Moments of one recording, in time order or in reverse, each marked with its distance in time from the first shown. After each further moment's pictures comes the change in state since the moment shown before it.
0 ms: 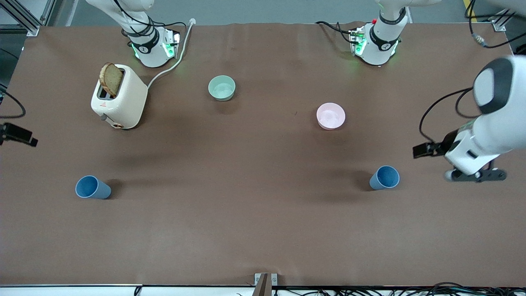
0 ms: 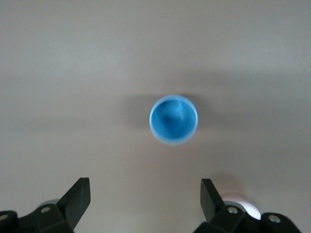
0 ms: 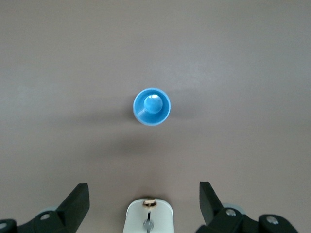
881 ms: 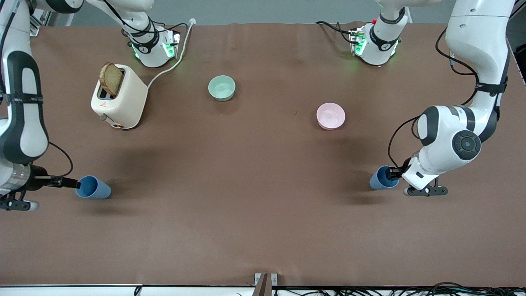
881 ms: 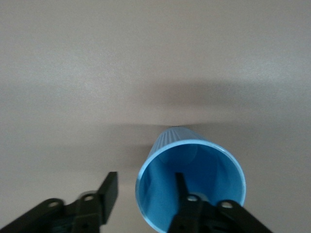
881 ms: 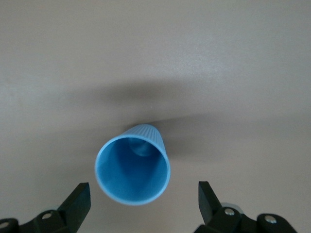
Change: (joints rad) left arm 0.003 0.137 0.000 -0.273 0.000 0.468 0.000; right arm -0.022 0.370 -0.009 0.000 0.081 0.290 -0.035
